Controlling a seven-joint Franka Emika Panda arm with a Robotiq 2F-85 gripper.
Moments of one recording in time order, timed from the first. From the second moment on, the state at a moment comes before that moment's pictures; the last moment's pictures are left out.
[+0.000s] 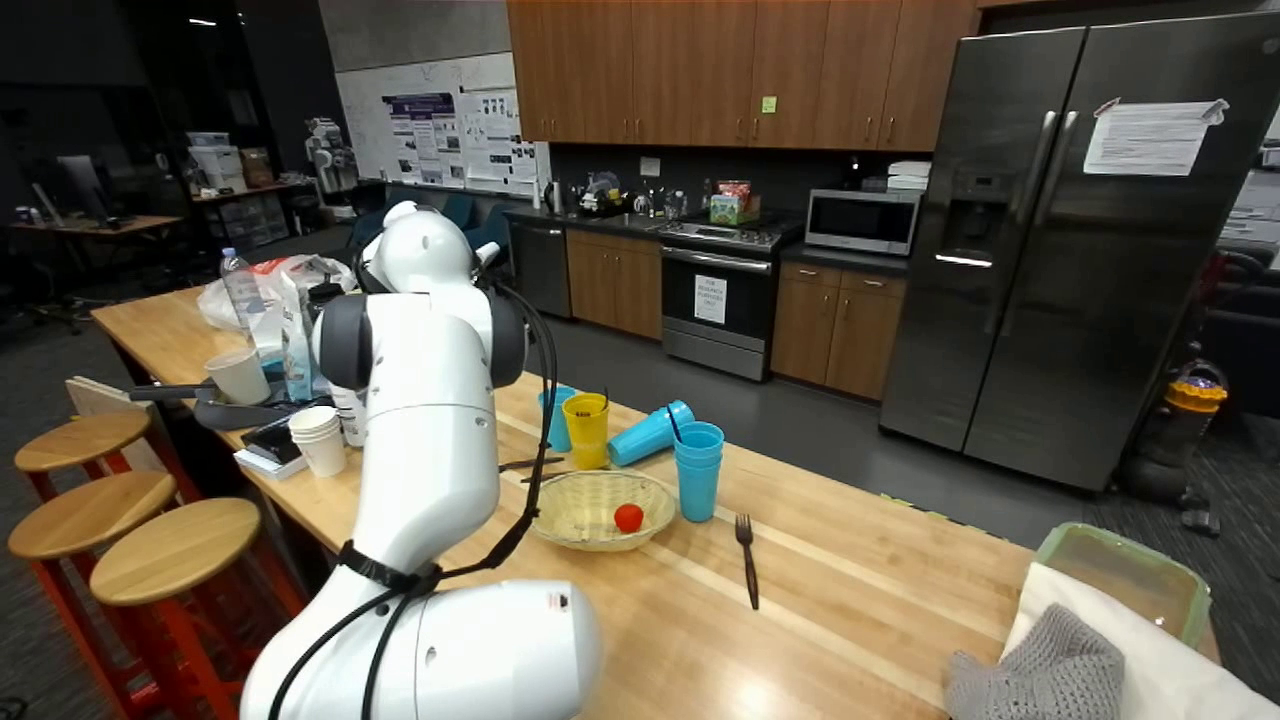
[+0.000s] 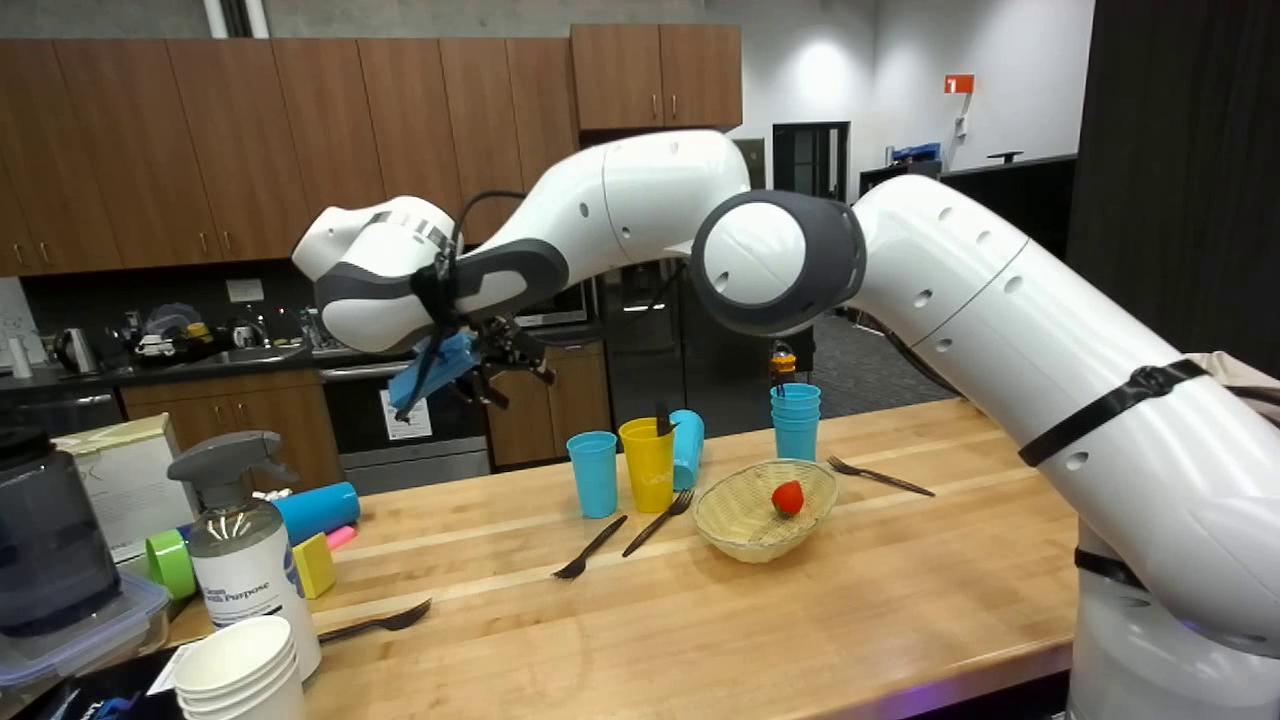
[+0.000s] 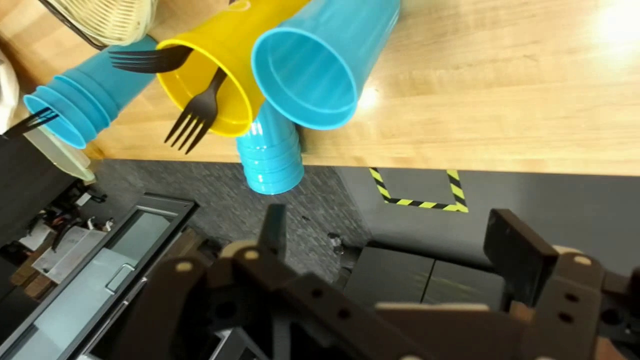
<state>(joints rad) 0.75 0.81 0.30 -0.85 -0.86 1.29 1.34</state>
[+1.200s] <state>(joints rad) 0.70 0.81 0.36 -0.84 -0.77 1.01 0.85</state>
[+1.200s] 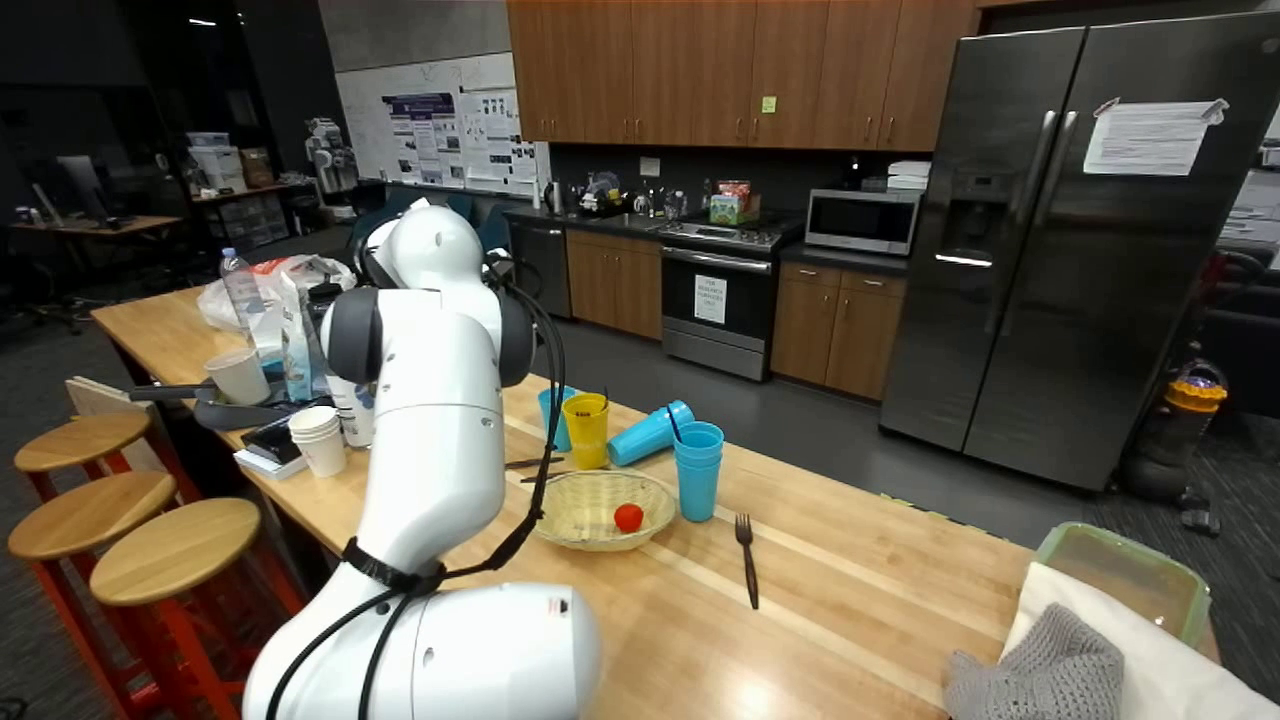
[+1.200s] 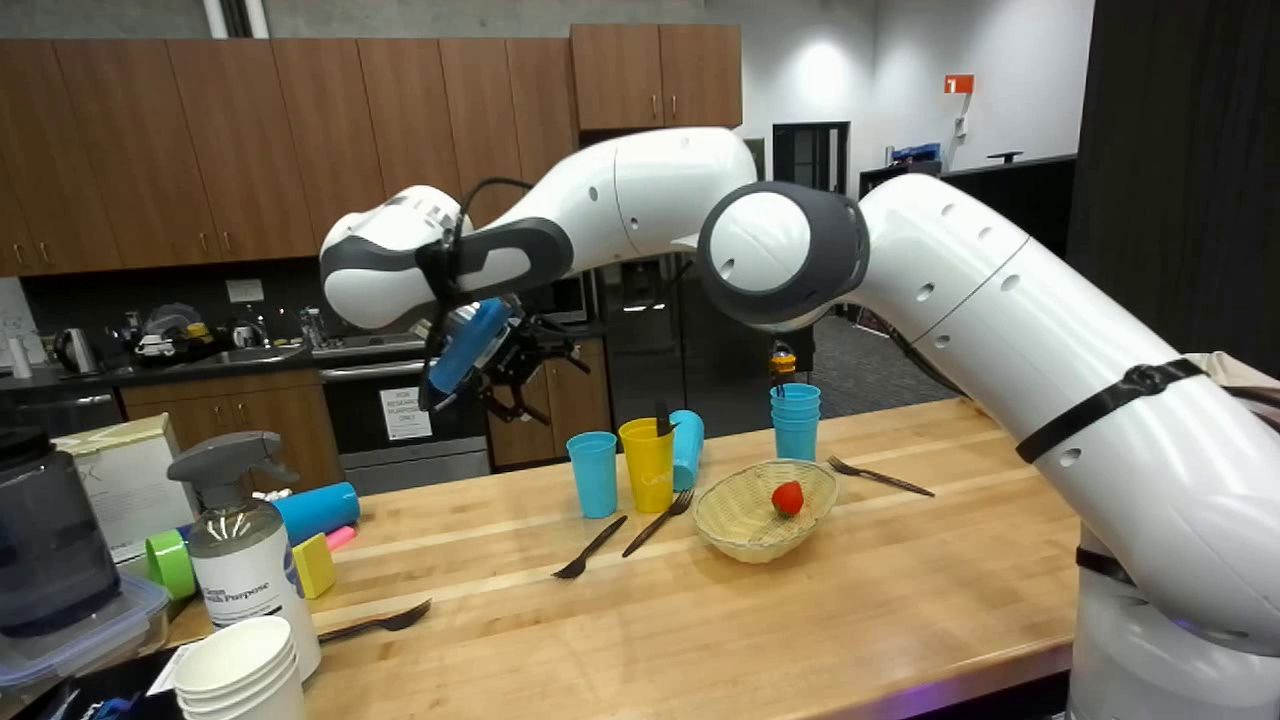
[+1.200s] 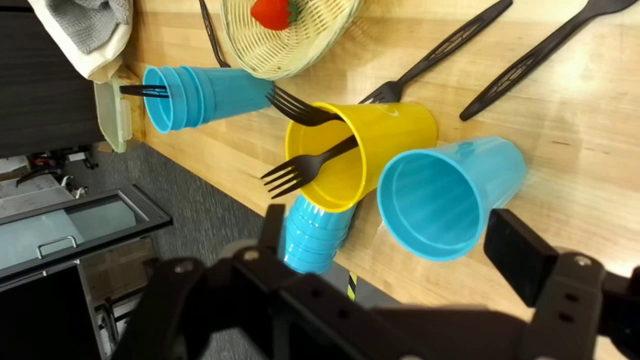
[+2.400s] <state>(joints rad) 0.67 0.81 0.40 -0.78 -0.59 0.96 0.95</state>
